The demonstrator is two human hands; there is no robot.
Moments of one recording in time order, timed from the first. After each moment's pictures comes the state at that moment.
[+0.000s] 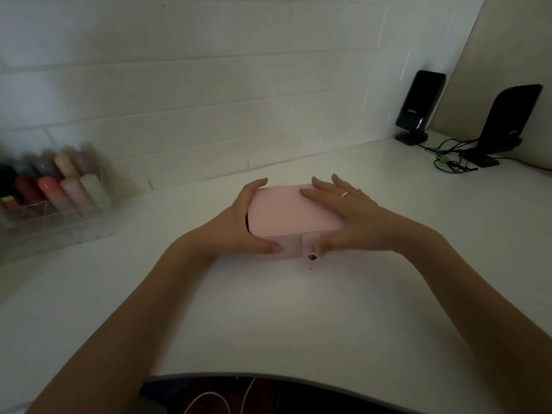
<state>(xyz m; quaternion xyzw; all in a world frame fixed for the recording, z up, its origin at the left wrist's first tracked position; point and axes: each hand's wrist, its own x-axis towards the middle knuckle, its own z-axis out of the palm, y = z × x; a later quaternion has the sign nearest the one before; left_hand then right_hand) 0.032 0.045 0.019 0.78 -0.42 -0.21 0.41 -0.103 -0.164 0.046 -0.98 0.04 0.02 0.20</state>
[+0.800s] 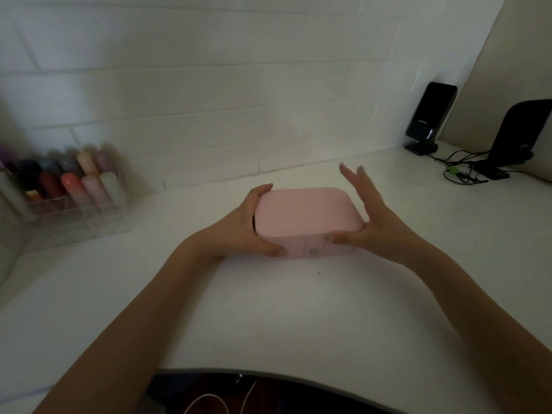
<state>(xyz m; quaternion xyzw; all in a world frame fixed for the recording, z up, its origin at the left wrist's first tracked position) 0.034 0.047 0.017 0.80 -0.40 -0.20 0.41 -0.113 -0.164 0.036 -0.91 0.06 -0.13 0.40</state>
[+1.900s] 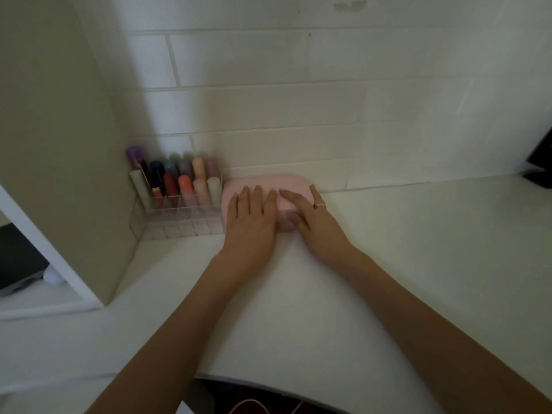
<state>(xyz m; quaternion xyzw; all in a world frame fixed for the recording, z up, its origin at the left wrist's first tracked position) 0.071 0.133 0.009 0.96 -0.24 0.16 0.03 0.054 -0.012 -0.007 -0.92 -0.06 -0.16 0.36</state>
